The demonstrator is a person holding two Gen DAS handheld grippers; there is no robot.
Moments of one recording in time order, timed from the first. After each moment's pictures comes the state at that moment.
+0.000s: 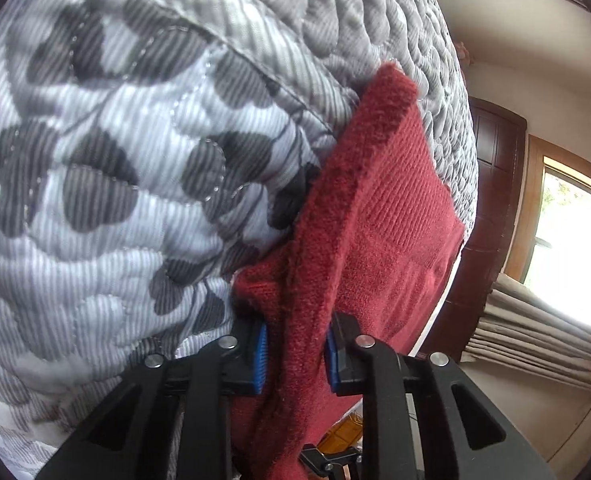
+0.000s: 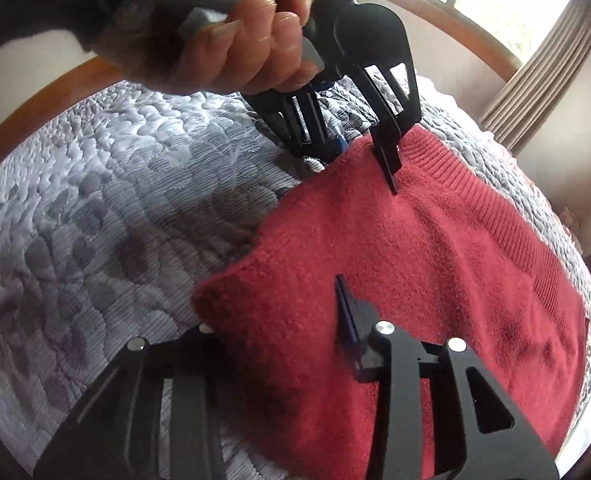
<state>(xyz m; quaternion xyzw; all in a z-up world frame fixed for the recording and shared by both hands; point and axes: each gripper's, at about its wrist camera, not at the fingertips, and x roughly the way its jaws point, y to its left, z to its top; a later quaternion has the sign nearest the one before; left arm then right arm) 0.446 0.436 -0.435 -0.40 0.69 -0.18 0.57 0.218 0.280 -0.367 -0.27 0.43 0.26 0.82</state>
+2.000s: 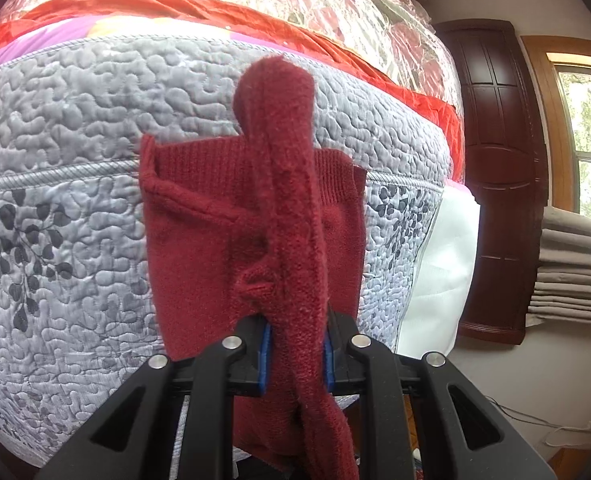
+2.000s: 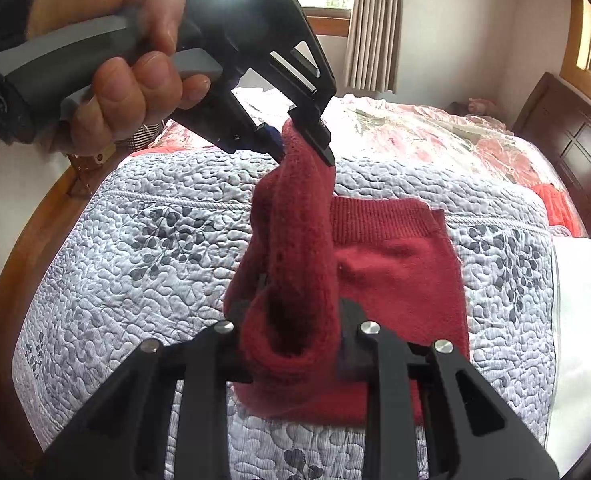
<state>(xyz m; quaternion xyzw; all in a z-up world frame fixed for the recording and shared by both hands) 0.464 0.153 -0.222 -0.20 0.71 -0.18 0.64 0.228 0.030 -0.206 -0.04 0.42 0.11 0.90</state>
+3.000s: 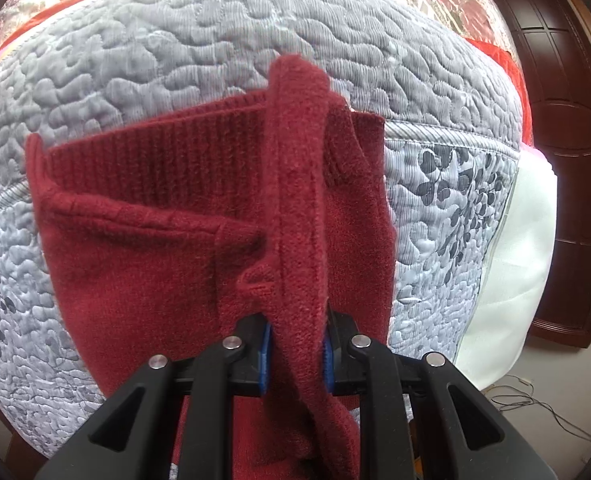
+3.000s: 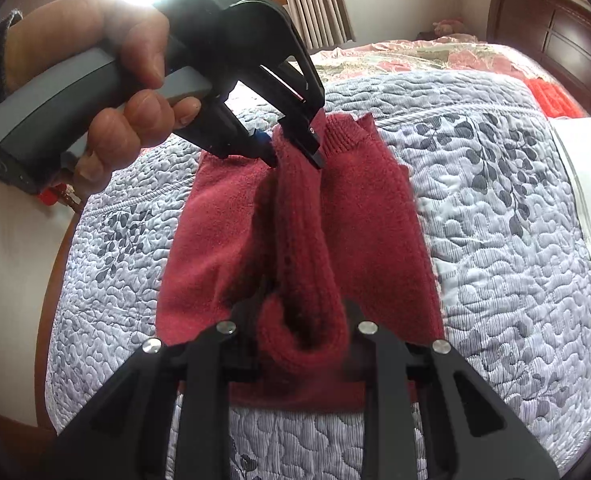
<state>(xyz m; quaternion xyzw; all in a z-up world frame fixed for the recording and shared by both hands) 0.479 0.006 -0.320 -0.08 0.76 -0.12 0.63 0.245 -0.106 -0.292 0.11 0.47 0.11 0.87</state>
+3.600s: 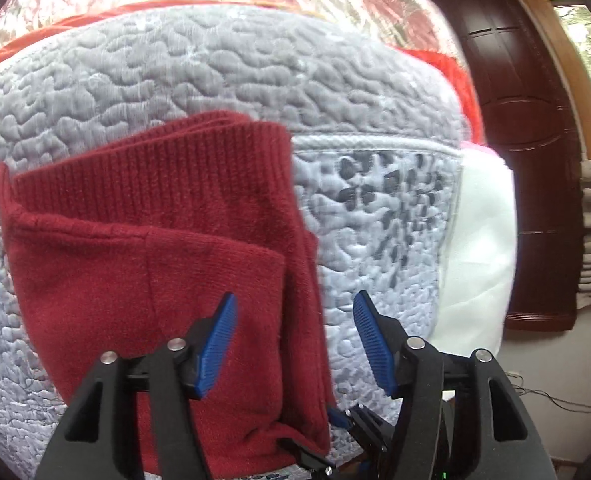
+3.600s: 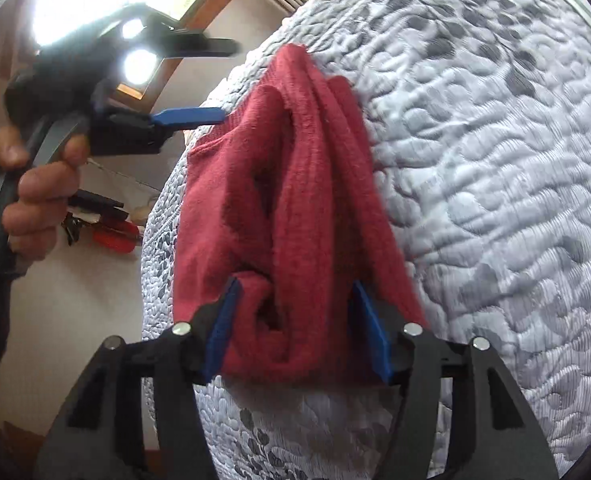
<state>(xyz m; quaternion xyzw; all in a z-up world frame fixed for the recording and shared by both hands) 0.460 -0.014 -0.284 -0.12 0.70 -0.21 0.68 0.248 -0.206 -0.367 0.33 0.51 0.19 0.77</state>
